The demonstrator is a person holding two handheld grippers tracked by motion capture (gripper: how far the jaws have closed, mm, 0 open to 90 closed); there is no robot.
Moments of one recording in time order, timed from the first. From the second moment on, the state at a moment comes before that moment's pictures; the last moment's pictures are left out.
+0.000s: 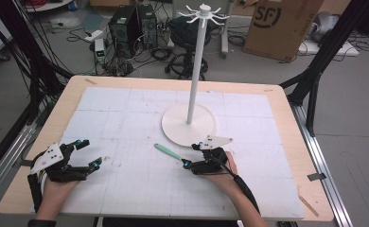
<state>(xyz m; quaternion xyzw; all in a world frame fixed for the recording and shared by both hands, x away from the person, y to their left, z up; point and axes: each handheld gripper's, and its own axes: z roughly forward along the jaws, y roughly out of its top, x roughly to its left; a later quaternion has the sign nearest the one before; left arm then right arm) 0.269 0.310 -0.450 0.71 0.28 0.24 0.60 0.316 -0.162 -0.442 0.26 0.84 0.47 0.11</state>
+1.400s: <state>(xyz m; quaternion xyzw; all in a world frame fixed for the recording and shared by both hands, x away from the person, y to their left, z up) 0.269 0.308 -0.450 0.71 0.28 0.24 0.60 0.321 -0.139 -0.451 0.26 0.87 0.41 0.09</state>
